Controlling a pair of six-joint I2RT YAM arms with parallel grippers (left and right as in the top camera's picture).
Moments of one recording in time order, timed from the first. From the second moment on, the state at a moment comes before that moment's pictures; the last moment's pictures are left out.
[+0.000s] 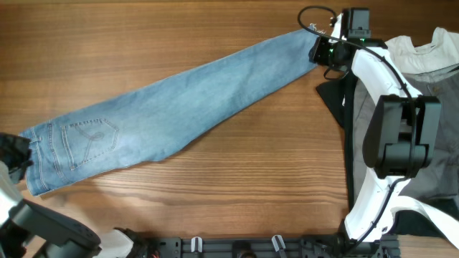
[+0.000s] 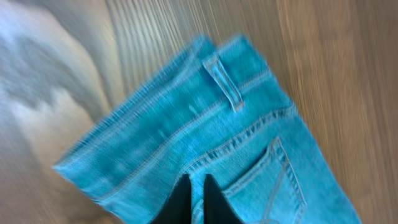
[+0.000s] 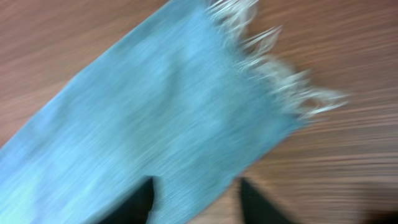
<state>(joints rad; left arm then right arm) 0.91 1.56 1.13 -0.75 0.14 -0.42 -0.02 2.15 1.61 -0.51 -0.27 0.26</state>
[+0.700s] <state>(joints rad) 0.86 1.74 0.91 -0.46 0.17 -0.56 0.09 2.15 1.45 -0.58 -0.44 0.25</state>
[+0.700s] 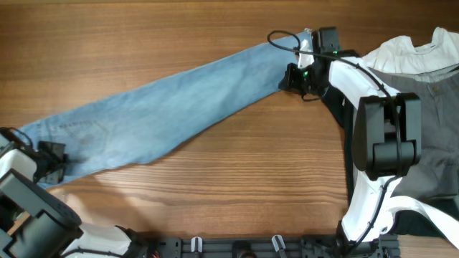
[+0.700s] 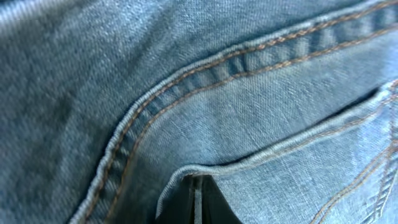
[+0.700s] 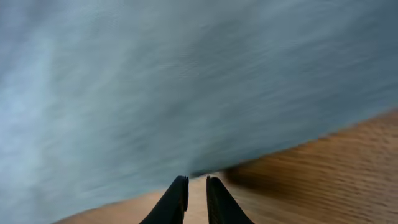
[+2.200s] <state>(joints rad) 0.22 1.69 0.88 -0.68 0.22 -0.53 0.42 2.22 1.42 -0.28 -0.61 0.43</state>
